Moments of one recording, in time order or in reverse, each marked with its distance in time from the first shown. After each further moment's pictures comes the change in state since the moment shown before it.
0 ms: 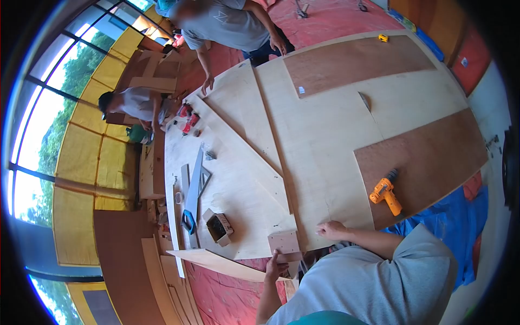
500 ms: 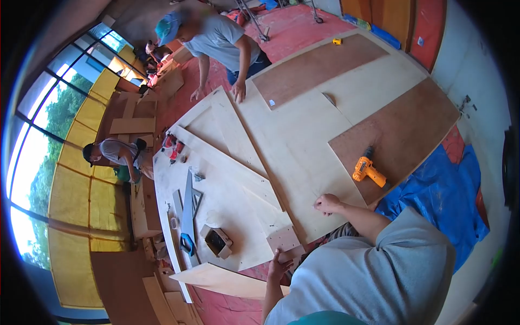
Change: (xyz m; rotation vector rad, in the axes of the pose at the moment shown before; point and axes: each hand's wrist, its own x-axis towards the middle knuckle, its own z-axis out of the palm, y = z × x) left_hand 0.011 0.009 -0.014 -0.042 -0.156 -0.063; right_hand 0.004 -0.007 -0.042 0.126 0.048 0.280
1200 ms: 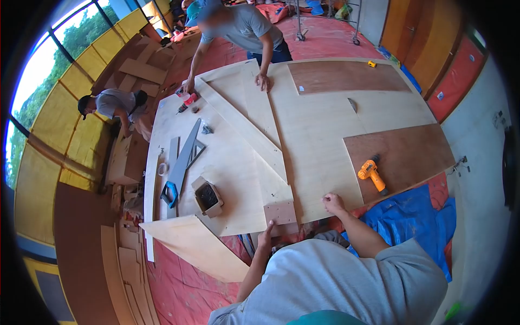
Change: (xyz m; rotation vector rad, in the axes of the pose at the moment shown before) left_hand -0.024 0.000 0.005 0.020 0.002 0.236; right_hand -0.033 0.023 0.083 0.202 0.507 0.201
